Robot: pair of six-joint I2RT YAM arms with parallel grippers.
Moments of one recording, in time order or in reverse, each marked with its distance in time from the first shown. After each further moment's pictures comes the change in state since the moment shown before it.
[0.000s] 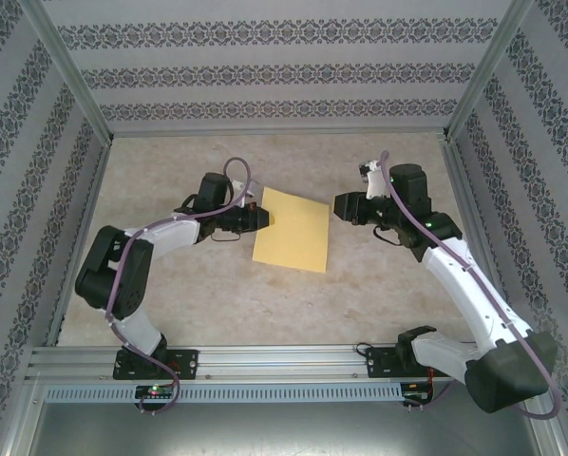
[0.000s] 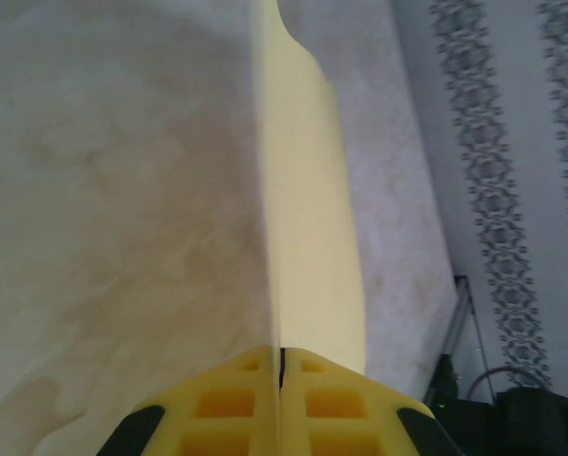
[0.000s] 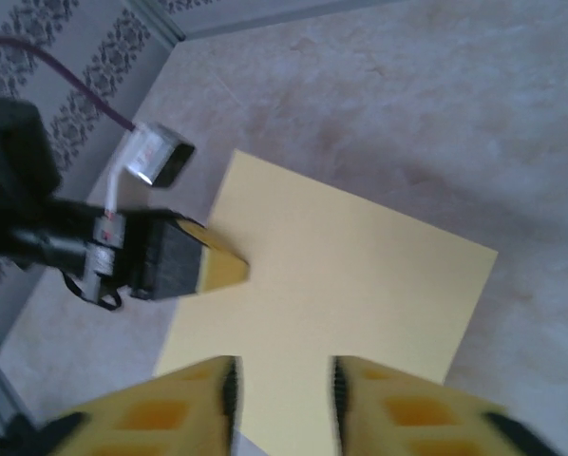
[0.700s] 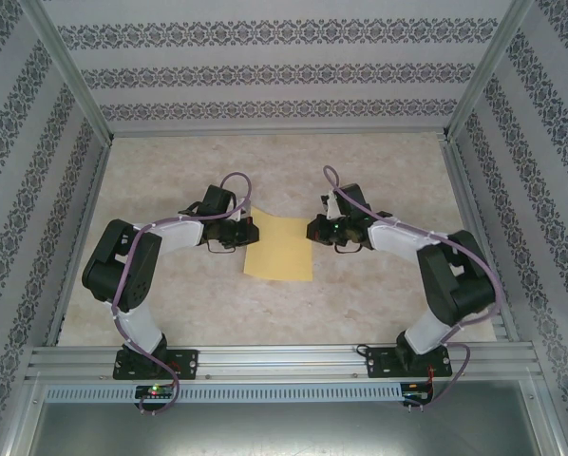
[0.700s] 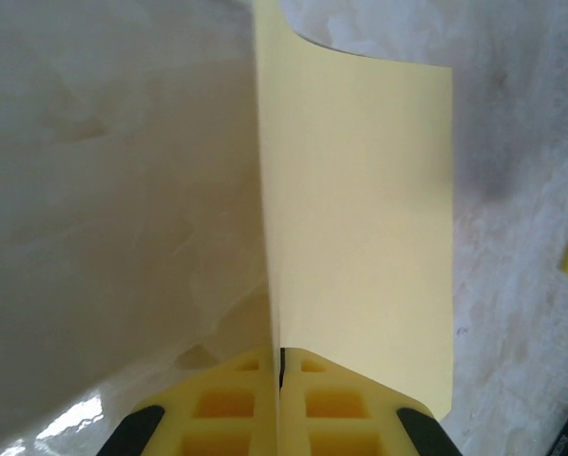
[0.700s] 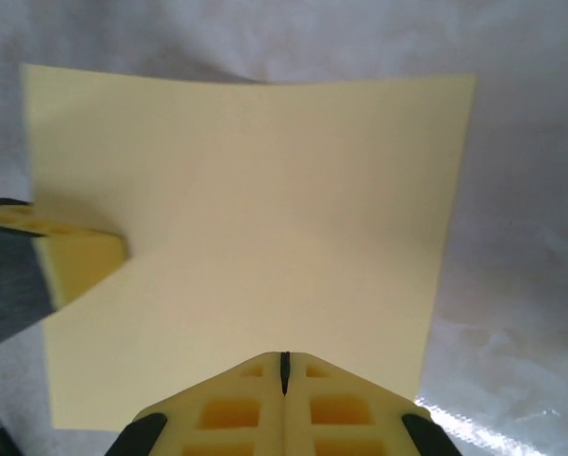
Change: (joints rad) left arm 0.000 0.042 -0.016 -0.192 -0.224 0.036; right arm 0.127 0.537 -0.103 0.299 0.016 0.254
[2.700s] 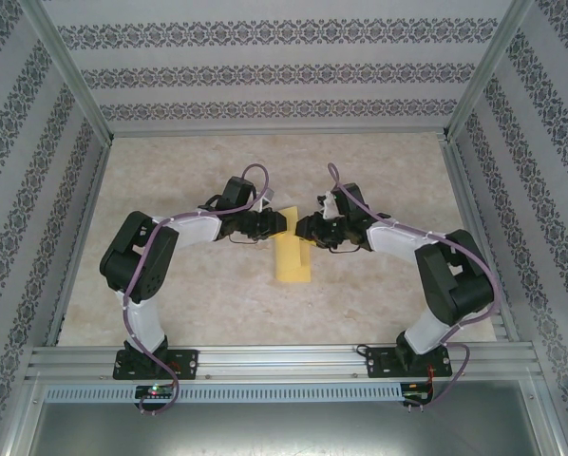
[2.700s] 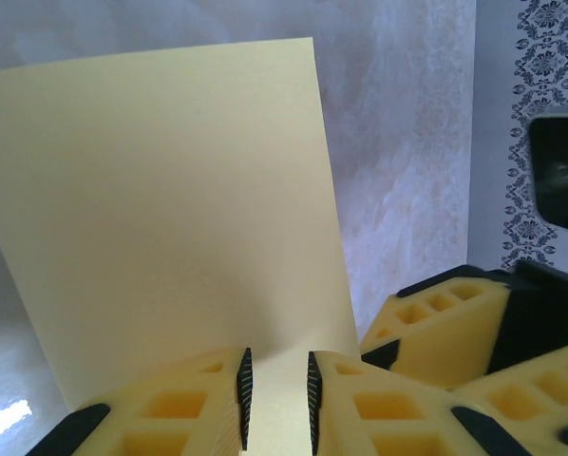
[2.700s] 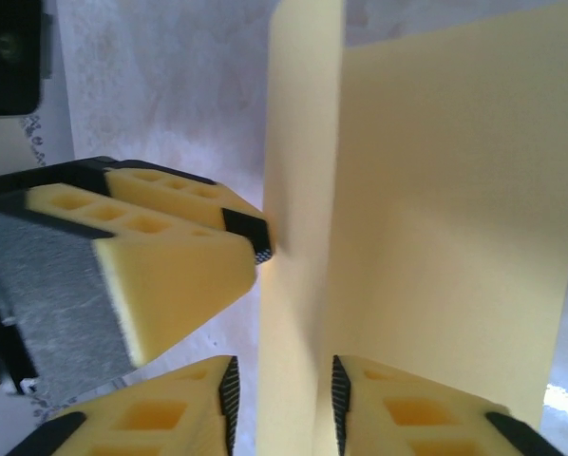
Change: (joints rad) left arm -0.098 0.108 0.130 0.163 0.158 -0.216; right arm 0.010 -0.014 -0.013 0.084 -0.171 0.182
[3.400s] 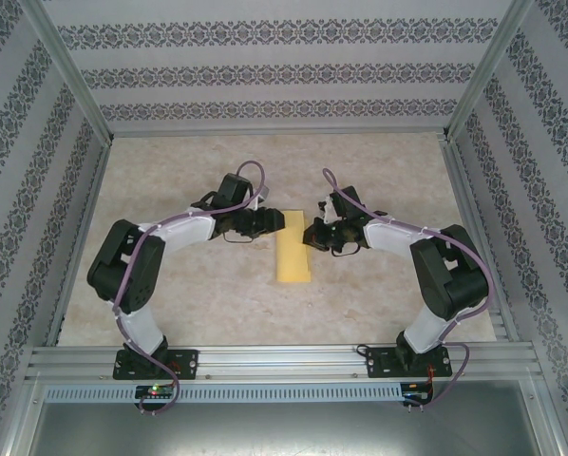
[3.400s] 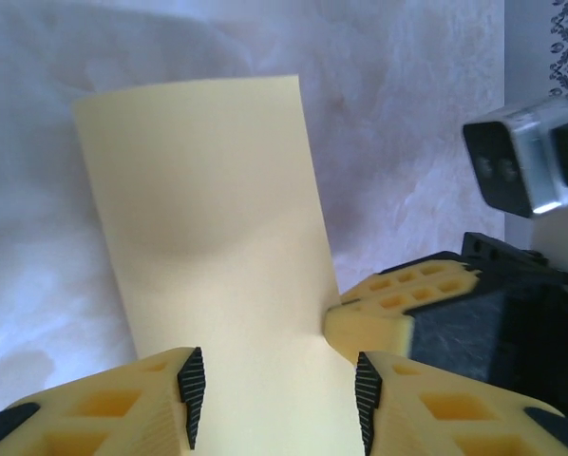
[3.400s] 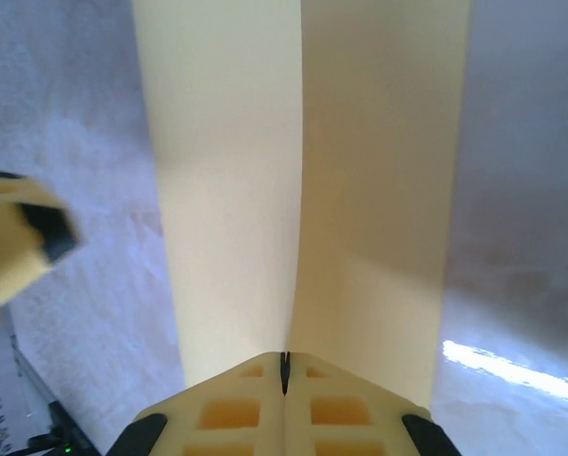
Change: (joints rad) left arm 0.000 -0.114 0.005 -0.163 -0.114 0.084; right arm 0.000 0.036 0.031 -0.148 0.105 -0.093
